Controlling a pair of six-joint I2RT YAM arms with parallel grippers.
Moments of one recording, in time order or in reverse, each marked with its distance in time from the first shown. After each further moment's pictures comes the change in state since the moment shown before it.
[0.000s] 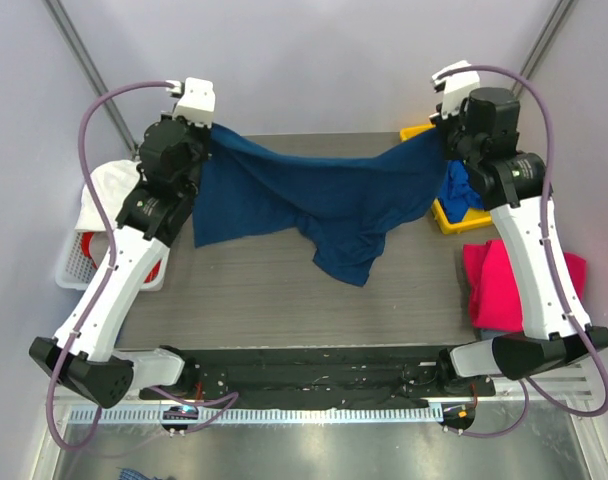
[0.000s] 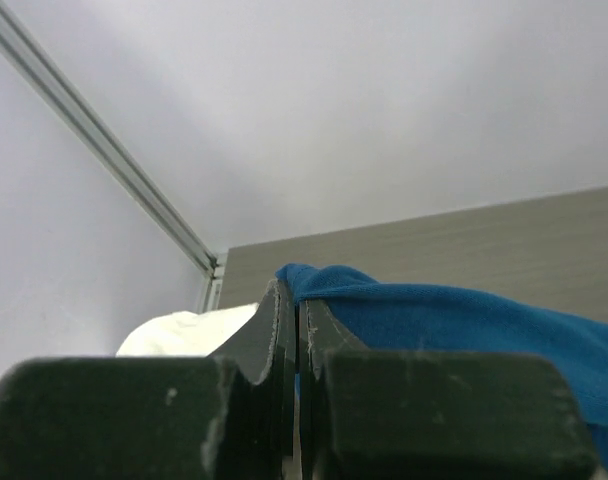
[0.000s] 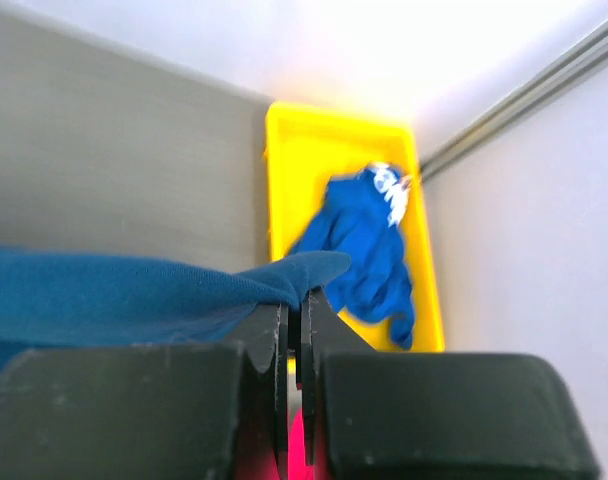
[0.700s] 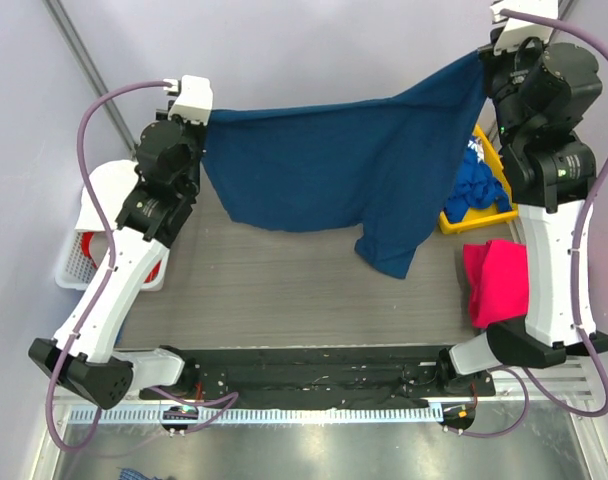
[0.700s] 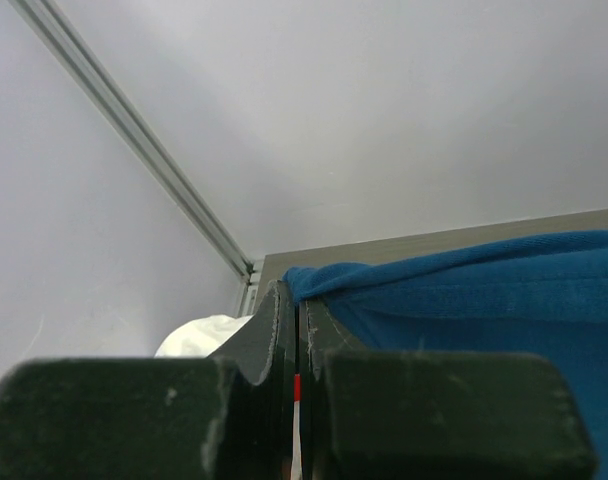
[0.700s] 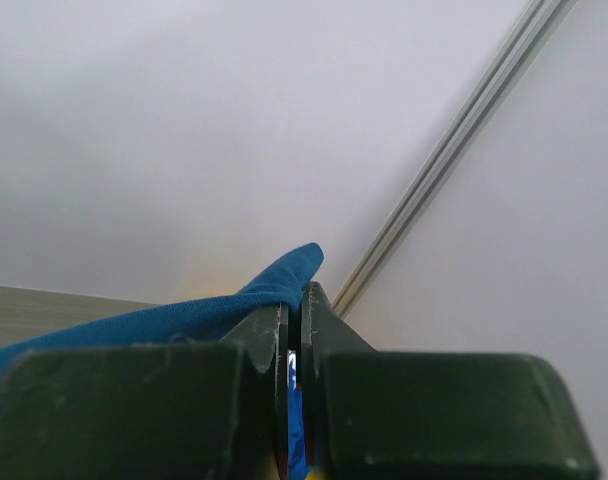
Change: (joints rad) left arm -0.002 -0.010 0.006 0.063 -0.081 0.072; right arm 0.001 0.076 0.431 0.190 0.116 -0.105
